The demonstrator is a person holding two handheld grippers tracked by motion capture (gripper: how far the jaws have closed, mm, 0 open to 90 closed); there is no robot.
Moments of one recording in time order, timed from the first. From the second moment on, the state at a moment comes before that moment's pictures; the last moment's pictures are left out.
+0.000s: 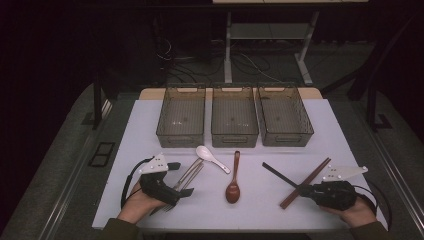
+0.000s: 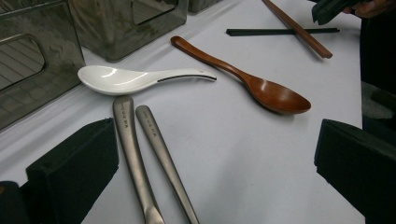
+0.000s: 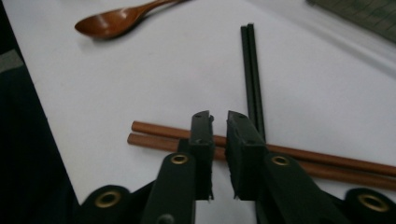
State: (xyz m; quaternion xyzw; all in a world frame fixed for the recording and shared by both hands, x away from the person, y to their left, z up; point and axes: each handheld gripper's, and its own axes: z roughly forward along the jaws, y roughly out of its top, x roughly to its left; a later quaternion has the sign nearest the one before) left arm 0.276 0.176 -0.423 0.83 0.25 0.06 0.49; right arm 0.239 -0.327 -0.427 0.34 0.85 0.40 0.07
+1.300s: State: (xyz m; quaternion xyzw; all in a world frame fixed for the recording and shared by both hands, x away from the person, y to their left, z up) left arm 0.276 0.174 -0.425 0.83 0.25 0.05 0.49; right arm 0.250 -0.313 -0.440 0.31 0.88 0.37 0.04
